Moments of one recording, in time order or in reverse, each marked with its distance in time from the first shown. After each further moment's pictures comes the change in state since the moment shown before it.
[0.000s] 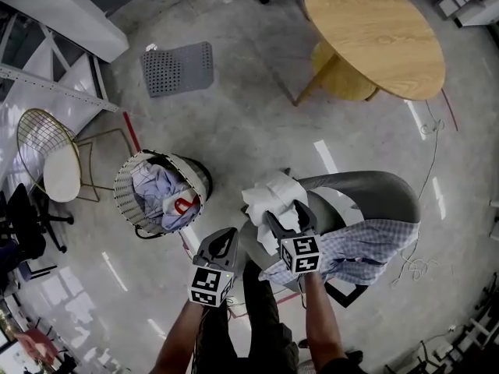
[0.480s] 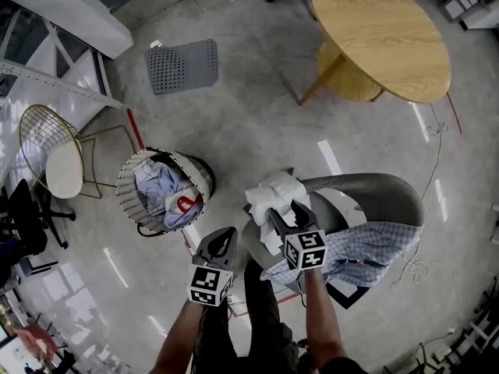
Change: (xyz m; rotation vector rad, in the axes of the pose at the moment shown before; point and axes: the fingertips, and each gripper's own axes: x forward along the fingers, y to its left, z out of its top) left arm -0.003 0.011 -0.004 -0.011 0.012 0.029; right arm 0.010 0.004 -0.002 0.074 0.045 0.073
